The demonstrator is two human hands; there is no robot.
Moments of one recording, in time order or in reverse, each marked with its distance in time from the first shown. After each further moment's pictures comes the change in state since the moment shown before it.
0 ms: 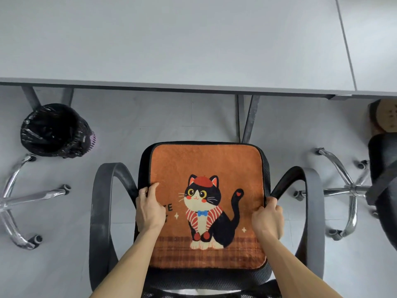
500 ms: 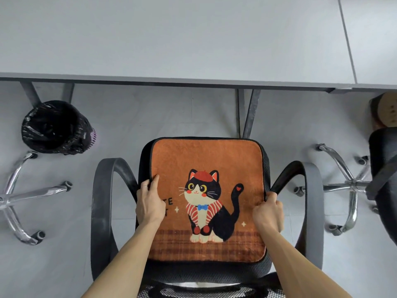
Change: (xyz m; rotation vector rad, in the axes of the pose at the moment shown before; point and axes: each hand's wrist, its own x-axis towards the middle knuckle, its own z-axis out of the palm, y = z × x) left_hand 0.003 0.002 -0.004 0.083 -0.033 0.046; right_hand 0.003 0.001 -0.004 -0.019 -0.028 0.008
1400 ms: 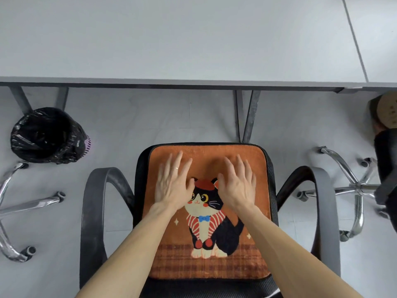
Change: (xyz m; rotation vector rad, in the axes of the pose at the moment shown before) left_hand 0.051 0.060 0.012 0.272 0.028 0.599; right_hand 0.003 -0.101 0.027 -0.147 0.029 -0.652
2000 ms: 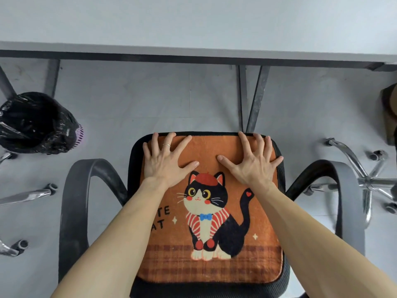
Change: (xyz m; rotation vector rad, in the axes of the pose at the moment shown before) left_hand 0.049 -0.029 0.004 0.162 -0.103 -0.077; right_hand 0.062 0.035 0.006 -0.162 0.055 0.058
